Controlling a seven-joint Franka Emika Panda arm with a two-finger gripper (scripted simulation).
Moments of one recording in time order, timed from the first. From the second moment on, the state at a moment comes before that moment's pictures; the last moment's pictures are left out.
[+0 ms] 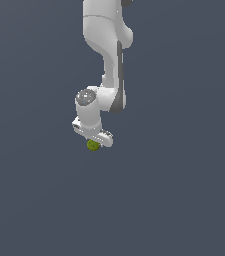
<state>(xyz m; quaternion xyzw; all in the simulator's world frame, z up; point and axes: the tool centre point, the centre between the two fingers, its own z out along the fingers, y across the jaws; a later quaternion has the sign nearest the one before) -0.056 -0.089 0.042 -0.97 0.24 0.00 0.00</state>
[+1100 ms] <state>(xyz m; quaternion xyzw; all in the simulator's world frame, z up) -0.027 0.038 0.125 -0.97 0.24 0.00 0.00</state>
